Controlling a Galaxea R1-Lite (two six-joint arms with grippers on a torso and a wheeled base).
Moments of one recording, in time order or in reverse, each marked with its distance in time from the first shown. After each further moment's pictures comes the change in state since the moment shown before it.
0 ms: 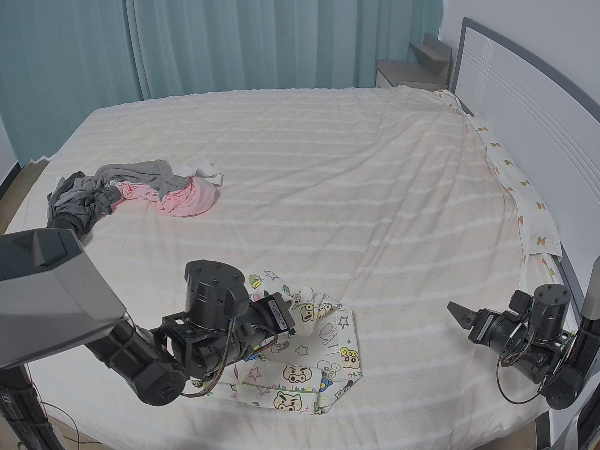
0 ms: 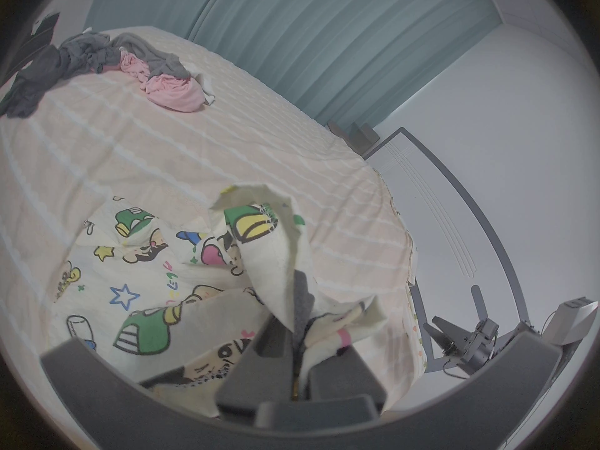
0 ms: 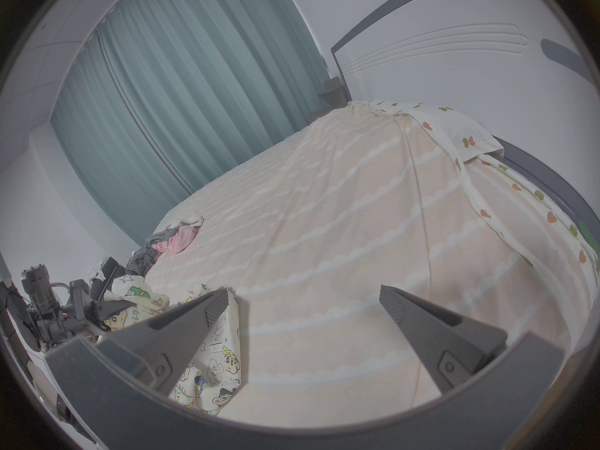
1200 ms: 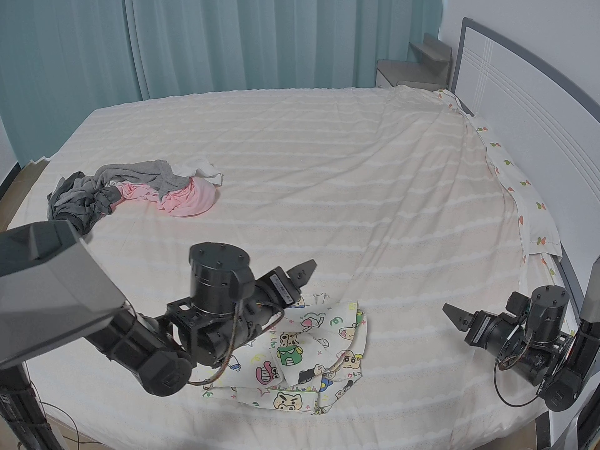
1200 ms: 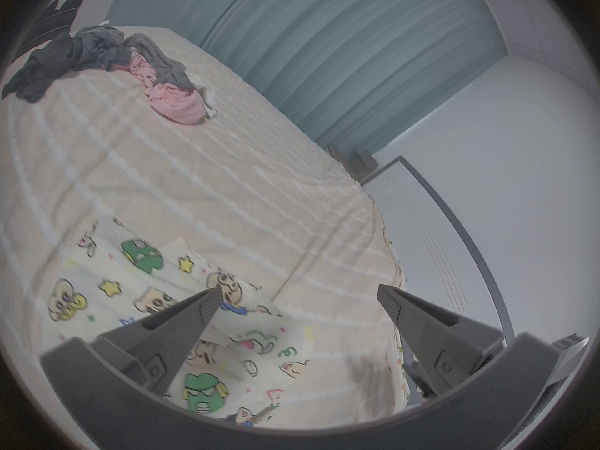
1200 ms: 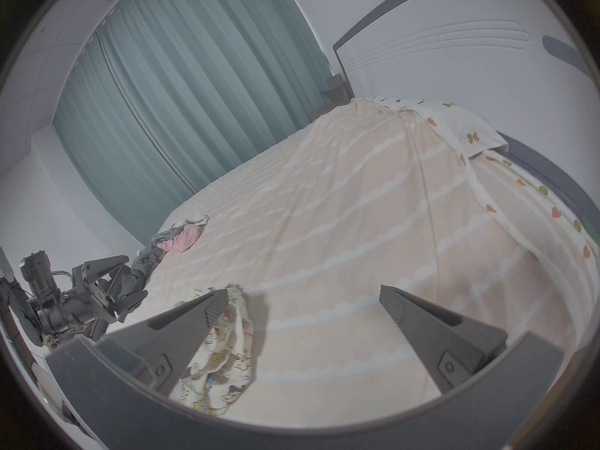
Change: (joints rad) left arm 0.024 -0.040 -0.042 -0.004 0.074 -0.065; right arm 0.058 0.000 0.000 0.000 0.013 0.069
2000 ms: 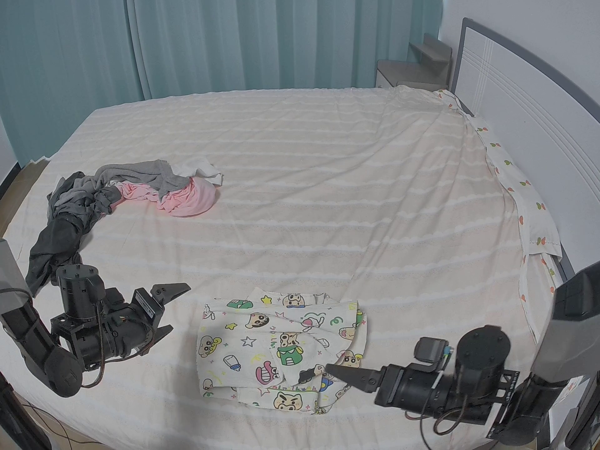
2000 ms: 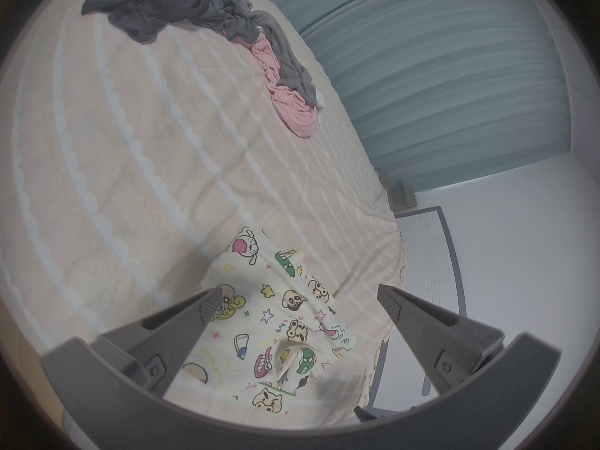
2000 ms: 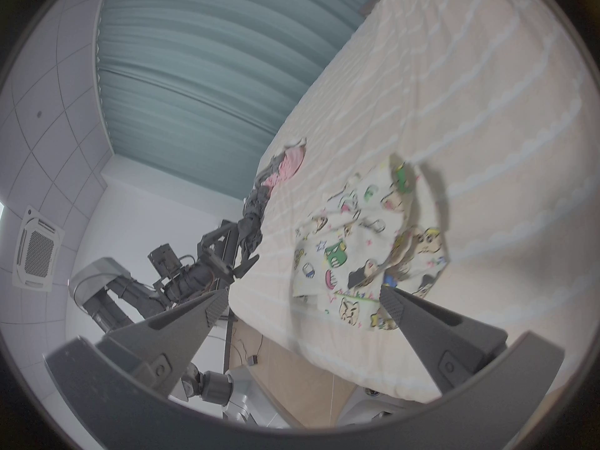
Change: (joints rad) left arm 0.508 -0.132 0.481 -0.250 -0.474 -0.177; right arm 0.474 0.143 -0.183 0.000 0.206 0.368
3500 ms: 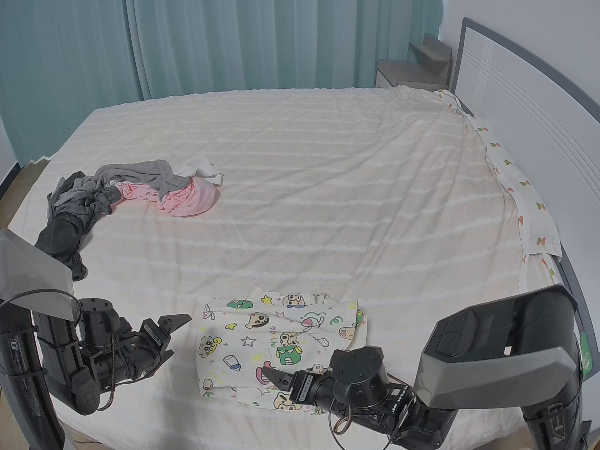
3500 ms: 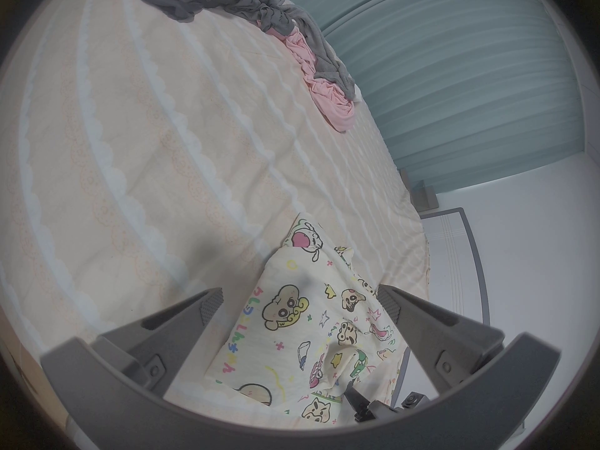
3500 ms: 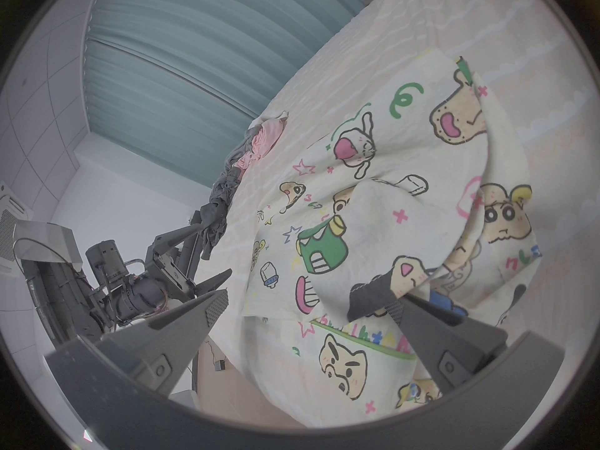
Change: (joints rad) left arm 0.031 0.297 0.128 -0.318 0.025 0.027; right arm 0.090 0.346 -0.459 0.214 -0.196 -0.028
